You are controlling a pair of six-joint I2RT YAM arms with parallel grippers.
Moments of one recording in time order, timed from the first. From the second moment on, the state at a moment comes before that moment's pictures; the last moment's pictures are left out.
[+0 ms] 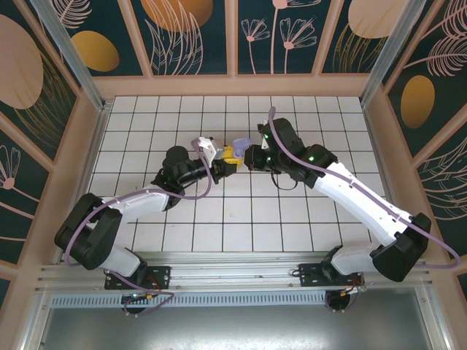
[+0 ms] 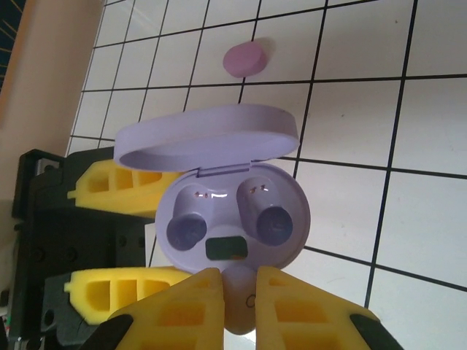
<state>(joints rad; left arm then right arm) -0.59 1.49 0.70 0.78 0.60 -0.05 0.76 1.34 1.34 -0.73 -0.04 0.68</state>
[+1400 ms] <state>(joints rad) -0.60 1.49 0.69 0.72 0.57 -0.03 0.77 1.47 1.44 -0.75 -0.02 0.65</state>
